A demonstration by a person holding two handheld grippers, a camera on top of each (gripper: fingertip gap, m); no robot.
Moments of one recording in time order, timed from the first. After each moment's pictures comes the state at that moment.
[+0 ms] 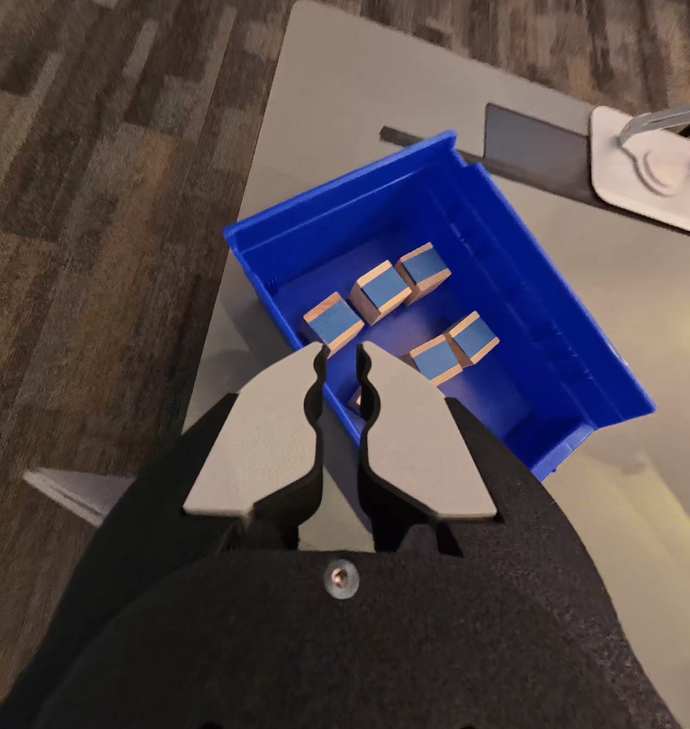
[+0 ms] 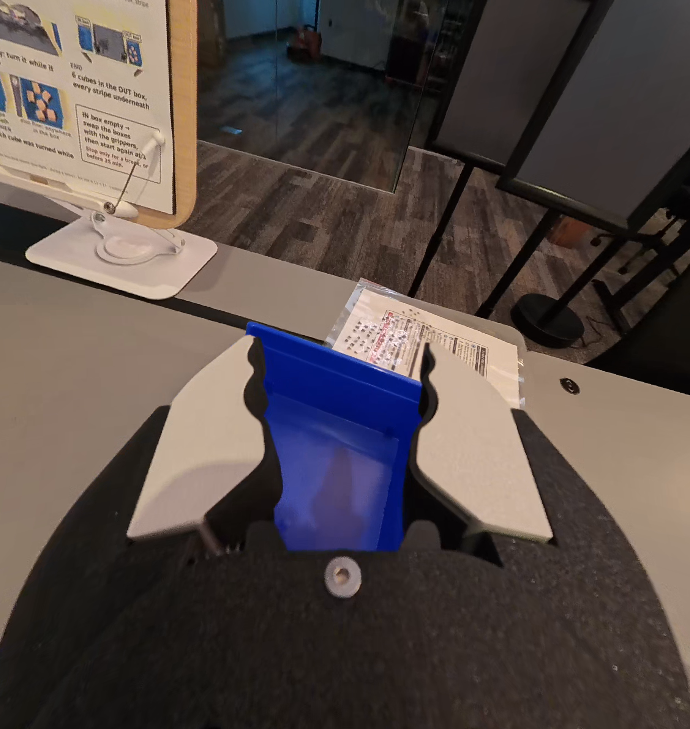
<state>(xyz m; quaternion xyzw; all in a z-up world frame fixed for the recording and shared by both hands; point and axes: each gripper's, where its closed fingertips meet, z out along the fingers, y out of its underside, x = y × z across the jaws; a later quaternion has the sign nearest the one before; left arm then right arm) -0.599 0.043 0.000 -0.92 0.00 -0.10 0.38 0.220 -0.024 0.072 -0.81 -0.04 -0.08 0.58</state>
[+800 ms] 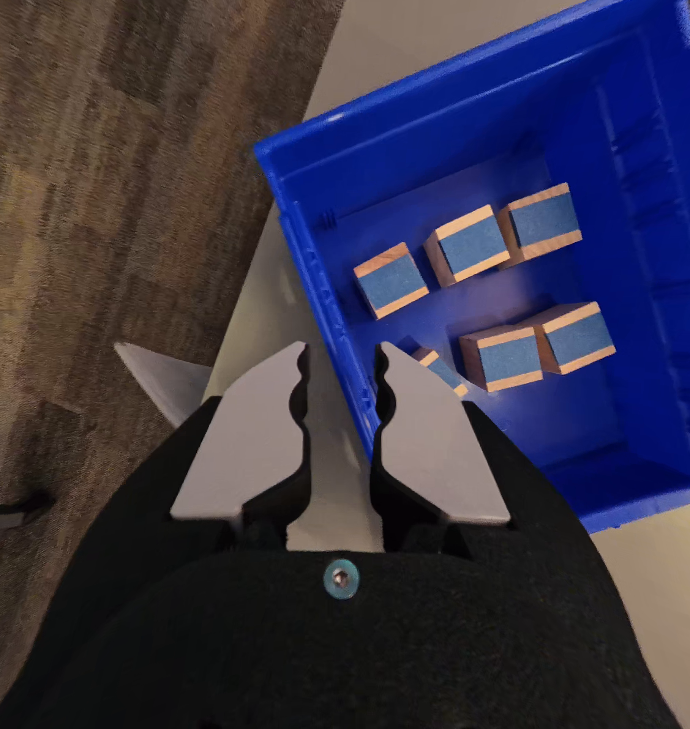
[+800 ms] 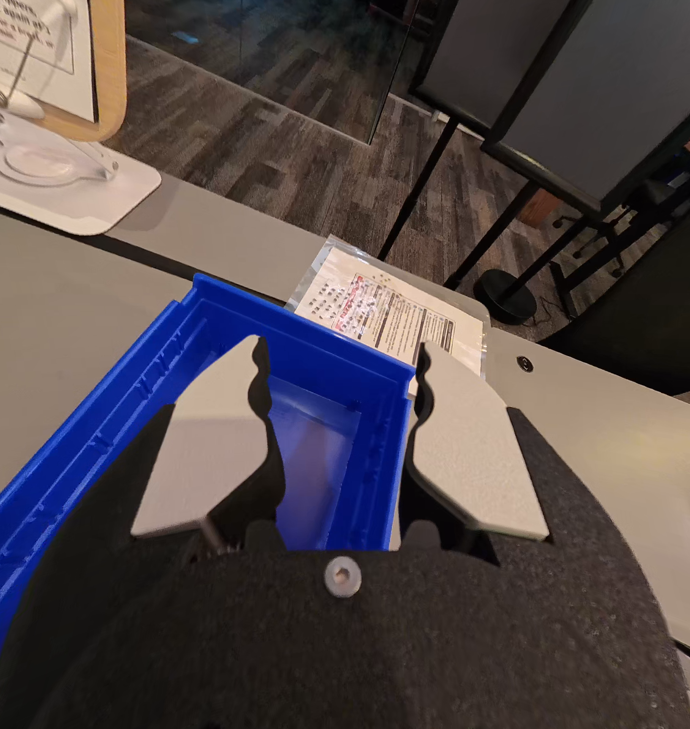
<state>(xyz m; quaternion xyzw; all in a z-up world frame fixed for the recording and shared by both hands) -0.608 0.048 -0.042 -0.97 -0.07 0.04 0.24 0.242 -0.017 0.045 -0.84 -0.06 -0.14 0.53</state>
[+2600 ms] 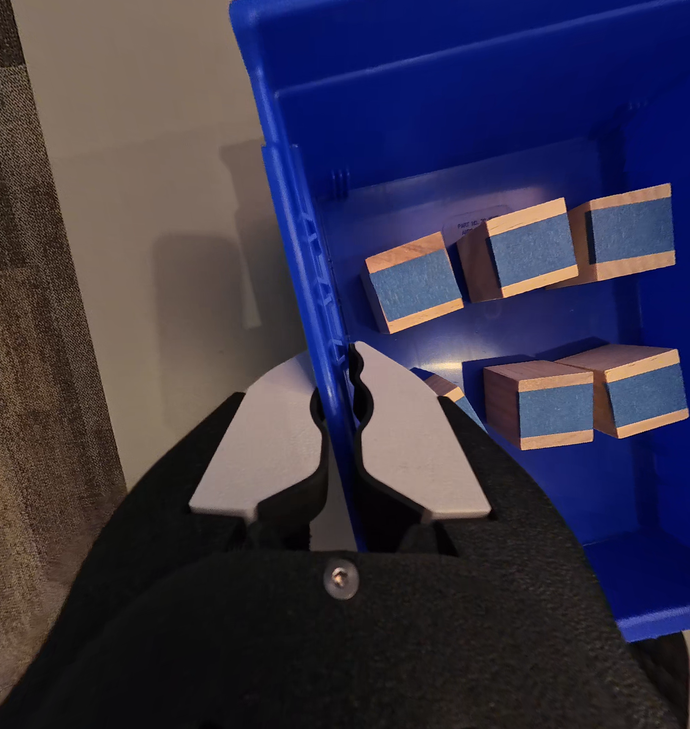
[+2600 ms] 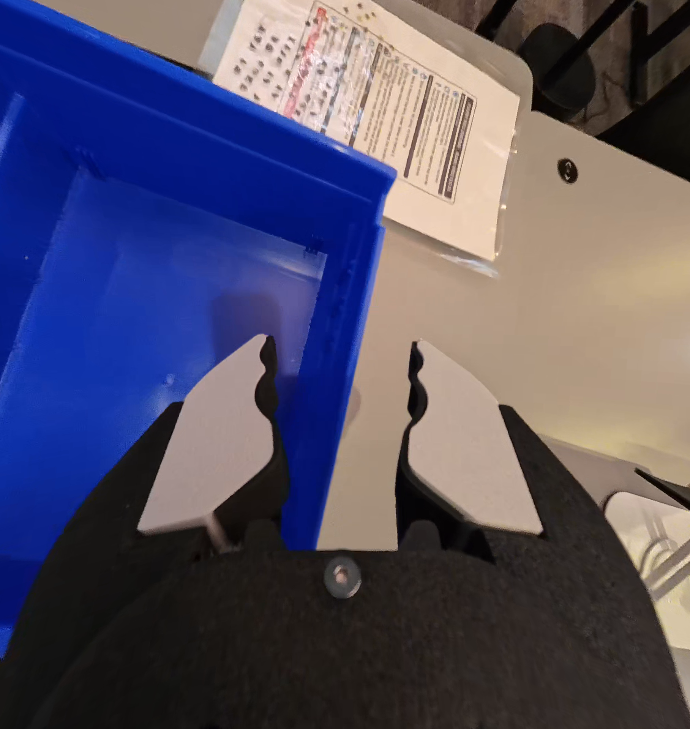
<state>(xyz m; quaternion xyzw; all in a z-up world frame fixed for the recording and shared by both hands) -0.524 0.149 -0.104 -0.96 0.17 -0.05 0.22 0.305 -0.059 -0.048 -0.94 0.00 -0.14 0.31</state>
